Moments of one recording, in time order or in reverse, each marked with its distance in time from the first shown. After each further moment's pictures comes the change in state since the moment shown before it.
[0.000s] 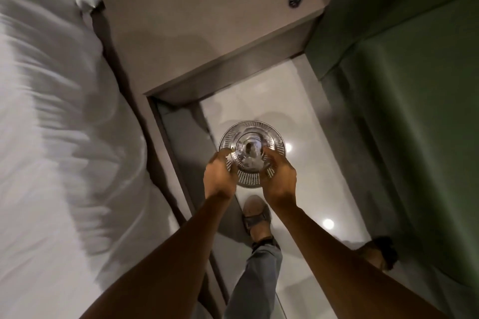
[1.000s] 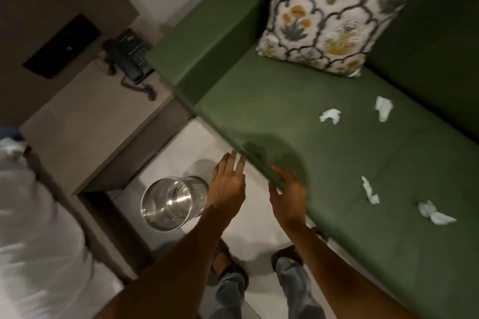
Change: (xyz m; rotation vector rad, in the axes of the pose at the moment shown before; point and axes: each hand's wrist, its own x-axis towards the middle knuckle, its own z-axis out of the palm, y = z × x) left_hand -0.144 0.312 0.088 0.556 -0.227 0.759; right_hand -0.084 0.107 -0.324 0.196 0.452 0.067
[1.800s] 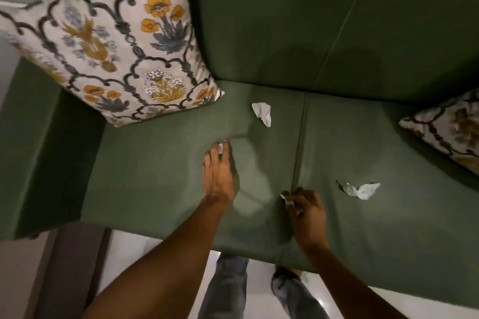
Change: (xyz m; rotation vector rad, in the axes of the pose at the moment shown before) left_hand 0.211 0.239 0.082 0.126 -0.131 0.240; right_hand 0.066 0.192 -0.156 0.057 0.301 0.427
